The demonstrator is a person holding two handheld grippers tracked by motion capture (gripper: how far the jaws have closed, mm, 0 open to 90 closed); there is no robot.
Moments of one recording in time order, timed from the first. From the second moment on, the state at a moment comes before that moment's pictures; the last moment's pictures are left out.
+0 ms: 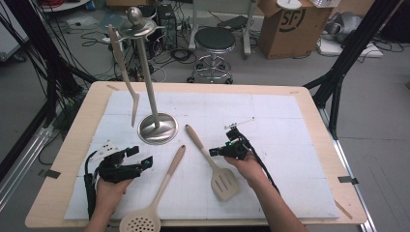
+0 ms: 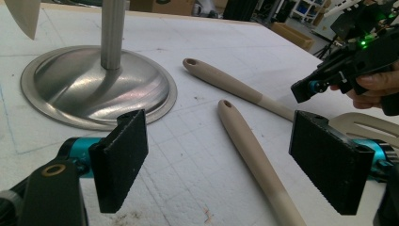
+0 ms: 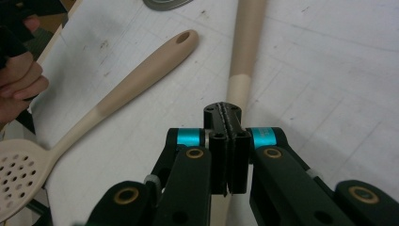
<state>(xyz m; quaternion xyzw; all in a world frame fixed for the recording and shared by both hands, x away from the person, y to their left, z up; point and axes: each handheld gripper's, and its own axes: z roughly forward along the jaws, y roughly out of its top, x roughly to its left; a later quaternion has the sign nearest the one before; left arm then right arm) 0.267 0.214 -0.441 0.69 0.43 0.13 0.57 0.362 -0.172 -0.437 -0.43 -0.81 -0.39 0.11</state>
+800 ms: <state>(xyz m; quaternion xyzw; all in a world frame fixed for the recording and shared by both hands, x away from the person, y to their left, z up) 0.267 0.215 -0.441 0.69 0.43 0.13 0.57 0.352 -0.144 -0.443 -0.38 -0.86 -0.30 0.12</state>
